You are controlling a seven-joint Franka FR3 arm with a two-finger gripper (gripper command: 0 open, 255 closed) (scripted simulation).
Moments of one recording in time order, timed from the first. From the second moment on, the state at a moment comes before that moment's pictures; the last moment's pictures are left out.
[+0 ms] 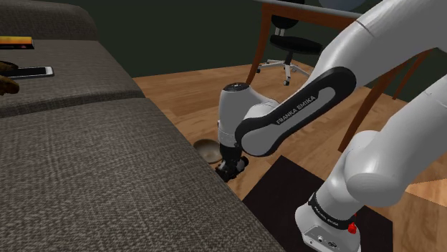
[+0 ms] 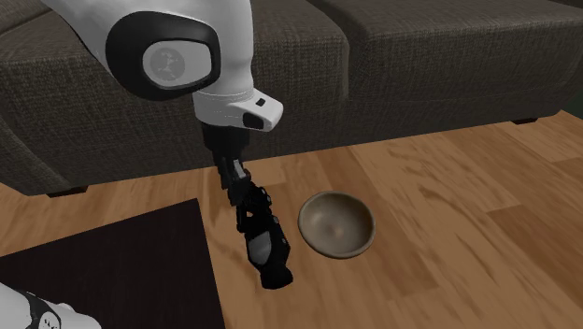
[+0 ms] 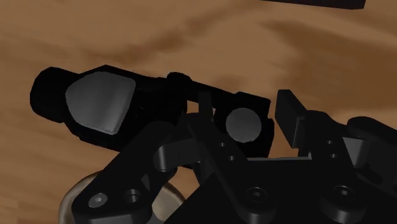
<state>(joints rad) 0.08 -0.20 0.34 -2.76 0.11 2.45 0.20</state>
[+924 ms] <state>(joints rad) 0.10 -0.39 0.31 -2.69 0.15 2.20 0.17</state>
